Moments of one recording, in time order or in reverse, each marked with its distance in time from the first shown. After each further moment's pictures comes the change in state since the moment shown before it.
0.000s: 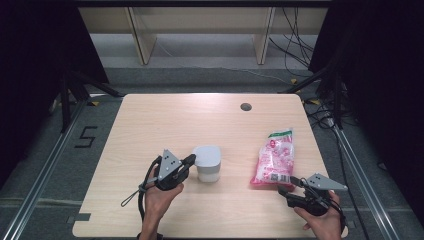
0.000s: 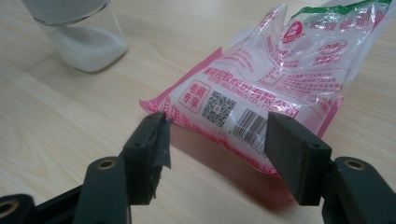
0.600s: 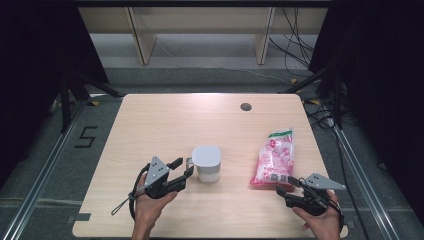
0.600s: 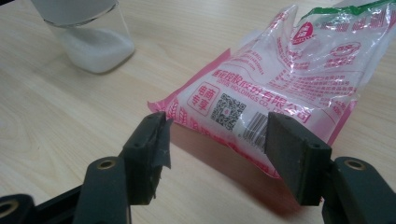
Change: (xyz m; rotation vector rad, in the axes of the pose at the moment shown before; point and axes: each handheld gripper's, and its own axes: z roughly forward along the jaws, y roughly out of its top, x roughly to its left) left arm 0.005 -0.018 -0.025 -0.029 -0.043 -0.079; right arm 0.003 0.001 0.002 0.007 0.029 0.000
